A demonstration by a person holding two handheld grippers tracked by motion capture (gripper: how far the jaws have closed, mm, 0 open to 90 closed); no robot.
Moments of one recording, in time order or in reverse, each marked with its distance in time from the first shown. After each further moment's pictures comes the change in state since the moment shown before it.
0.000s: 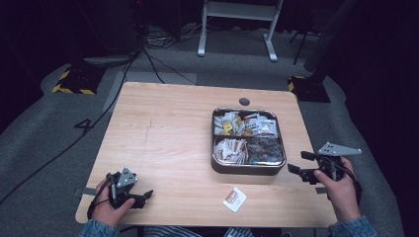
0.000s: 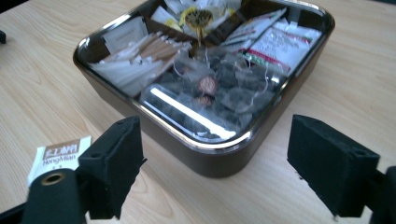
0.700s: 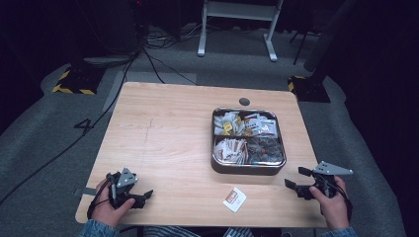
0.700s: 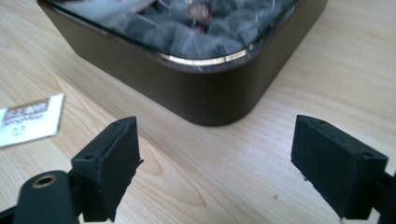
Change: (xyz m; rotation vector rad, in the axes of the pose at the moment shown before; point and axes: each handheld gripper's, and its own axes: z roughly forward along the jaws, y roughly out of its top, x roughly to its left) left arm 0.000 0.000 0.000 0.000 0.000 0.000; right arm -0.001 -0.066 0.024 -0.001 -0.019 0.045
